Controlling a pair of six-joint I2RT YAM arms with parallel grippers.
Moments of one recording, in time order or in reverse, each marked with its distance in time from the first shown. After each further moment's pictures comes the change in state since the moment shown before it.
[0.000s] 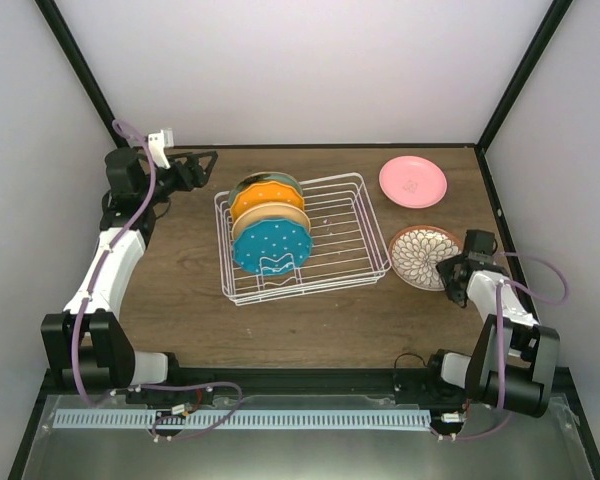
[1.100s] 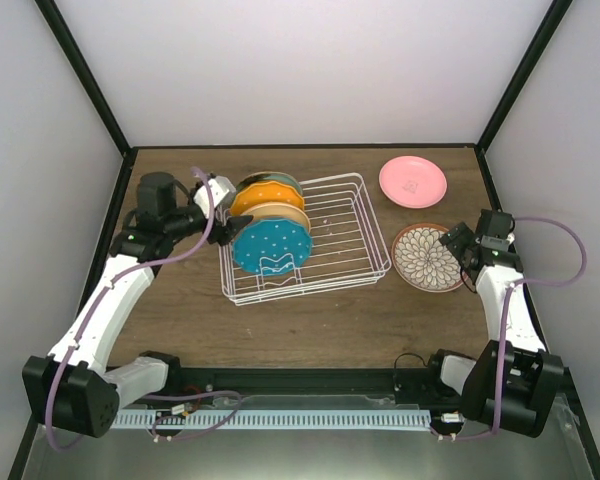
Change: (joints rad) left arm -0.247 -0.212 -0.064 -0.416 -0.023 0.793; right arm -0.006 -0.092 0.172 -0.077 0.038 -0.319
